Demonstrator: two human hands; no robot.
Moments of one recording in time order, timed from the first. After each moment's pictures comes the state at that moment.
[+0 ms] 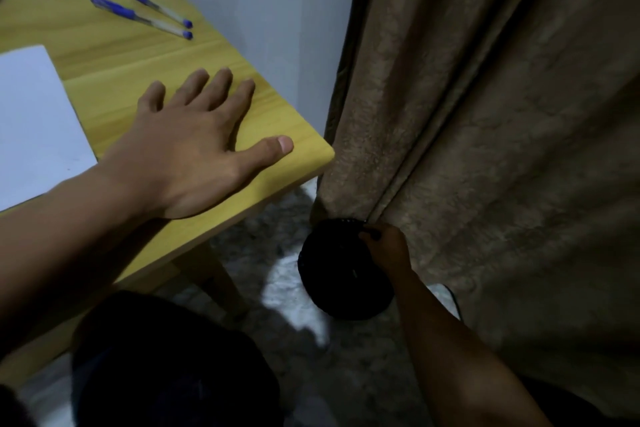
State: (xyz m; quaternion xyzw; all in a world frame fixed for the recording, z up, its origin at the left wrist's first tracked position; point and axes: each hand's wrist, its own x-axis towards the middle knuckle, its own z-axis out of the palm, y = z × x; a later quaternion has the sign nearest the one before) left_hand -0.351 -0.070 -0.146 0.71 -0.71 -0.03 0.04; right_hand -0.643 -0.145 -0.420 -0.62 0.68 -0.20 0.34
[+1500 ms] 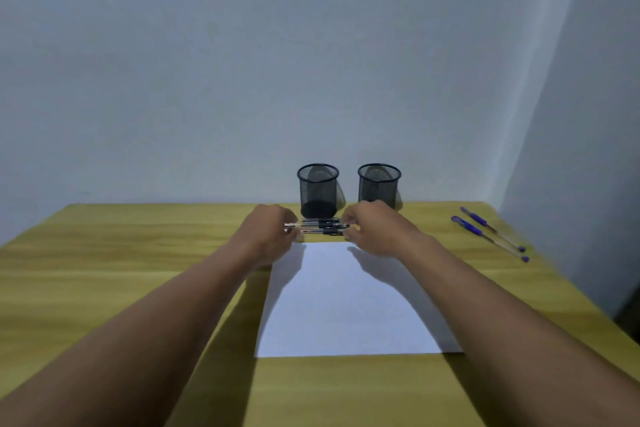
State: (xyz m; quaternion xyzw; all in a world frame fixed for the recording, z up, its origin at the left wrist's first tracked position) left_hand -0.021 0.089 -0.081 0.87 -0.45 0.04 0.21; right_hand -0.168 -0.080 -0.071 -0.96 0.20 -0.11 0.17
